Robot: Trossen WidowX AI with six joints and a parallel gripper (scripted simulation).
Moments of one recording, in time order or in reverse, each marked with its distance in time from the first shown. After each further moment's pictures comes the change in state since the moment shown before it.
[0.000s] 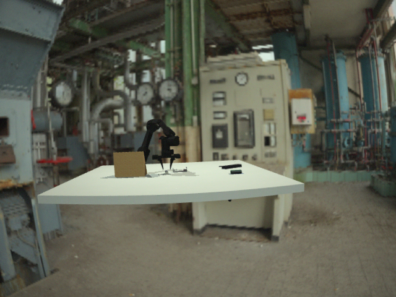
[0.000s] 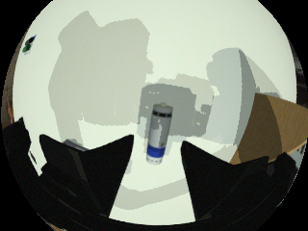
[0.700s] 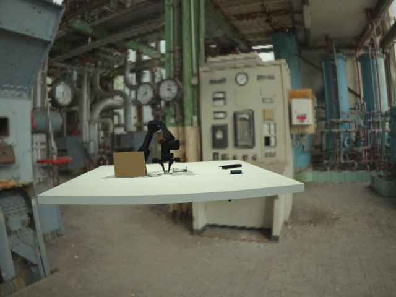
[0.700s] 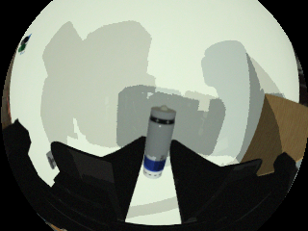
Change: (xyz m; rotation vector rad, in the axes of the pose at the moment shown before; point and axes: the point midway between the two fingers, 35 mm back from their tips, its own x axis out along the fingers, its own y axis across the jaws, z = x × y) arm 0.024 -0.002 -0.002 0.000 0.005 -0.001
